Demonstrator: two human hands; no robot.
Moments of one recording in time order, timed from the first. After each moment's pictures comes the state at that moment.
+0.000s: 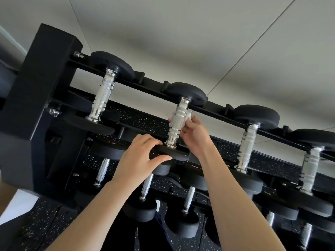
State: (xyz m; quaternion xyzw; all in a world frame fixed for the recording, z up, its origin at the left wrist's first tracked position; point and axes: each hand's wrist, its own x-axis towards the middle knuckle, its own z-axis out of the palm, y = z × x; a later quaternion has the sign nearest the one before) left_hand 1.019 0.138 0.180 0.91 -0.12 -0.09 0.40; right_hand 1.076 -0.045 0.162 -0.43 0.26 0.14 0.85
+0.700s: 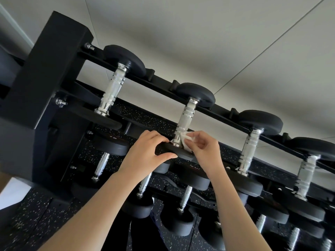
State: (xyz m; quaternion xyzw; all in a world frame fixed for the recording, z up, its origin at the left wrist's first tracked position) left_hand 1.025 0.144 0.170 0.88 -0.12 -0.11 0.44; right_hand 1.022 -0.043 0.187 -0.83 0.17 0.09 0.53
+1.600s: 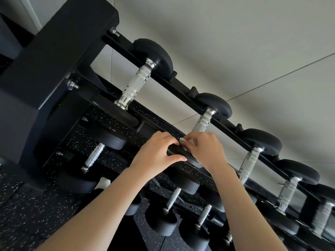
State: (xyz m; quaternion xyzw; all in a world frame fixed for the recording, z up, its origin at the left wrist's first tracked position) left_hand 1.032 0.158 0.157 0.84 -0.11 -0.12 0.52; right_hand 1.064 0.001 0.209 -0.98 -0.01 0.19 0.05
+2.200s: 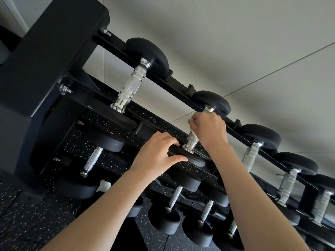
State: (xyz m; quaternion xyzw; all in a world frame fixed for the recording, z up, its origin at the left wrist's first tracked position) left_hand 1.034 0.161 0.157 0.85 -0.12 -0.13 0.50; right_hand 1.107 0.003 0.207 -0.99 -0.05 0.08 -0.10
